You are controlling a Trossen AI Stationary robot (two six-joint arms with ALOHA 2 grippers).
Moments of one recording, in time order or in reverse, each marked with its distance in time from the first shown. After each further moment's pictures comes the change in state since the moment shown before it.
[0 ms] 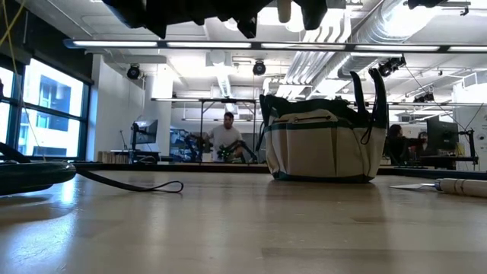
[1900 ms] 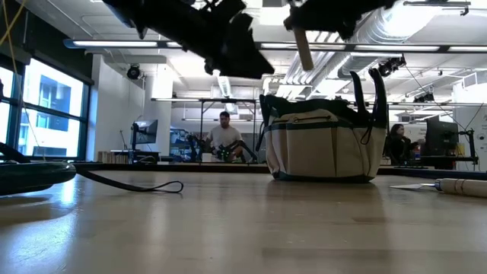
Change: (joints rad) left arm -0.001 -0.002 0.000 -0.319 -0.795 -0.029; right arm 0.078 -0.055 0.000 -0.312 0.565 -0.130
